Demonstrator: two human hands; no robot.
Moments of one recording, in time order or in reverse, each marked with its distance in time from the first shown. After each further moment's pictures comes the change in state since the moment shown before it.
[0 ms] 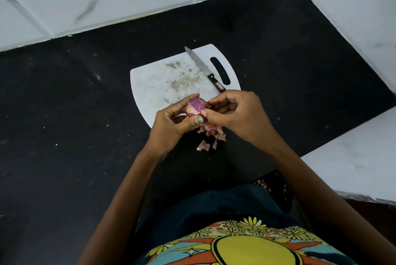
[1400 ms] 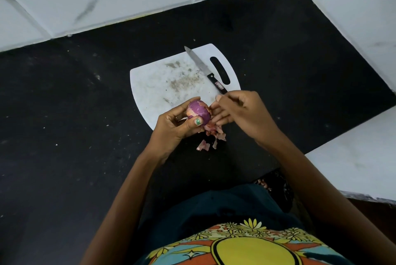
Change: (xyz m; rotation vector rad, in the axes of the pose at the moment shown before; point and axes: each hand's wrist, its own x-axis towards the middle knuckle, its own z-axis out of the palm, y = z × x) left_hand -0.002 -0.005 0.001 -0.108 -0.001 -0.097; right_hand 0.003 0.004 -0.006 0.150 -0.060 0.133
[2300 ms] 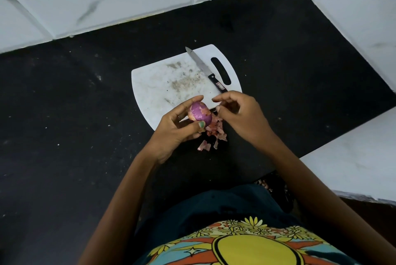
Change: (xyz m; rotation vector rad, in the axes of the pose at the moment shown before) left_hand -0.005 0.009 -0.002 0.033 -0.077 -0.067; right_hand 0.003 0.015 0.006 -0.260 0.123 -0.062
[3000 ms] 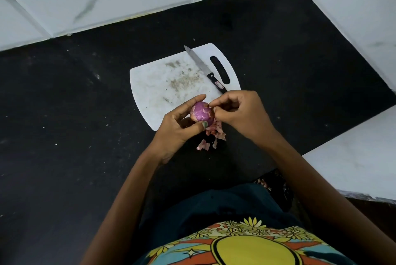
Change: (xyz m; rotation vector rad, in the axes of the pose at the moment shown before) left_hand 0.004 -0.005 0.007 0.106 0.019 0.098; right_hand 0.001 -0.007 -0.005 0.096 -0.024 -0.039
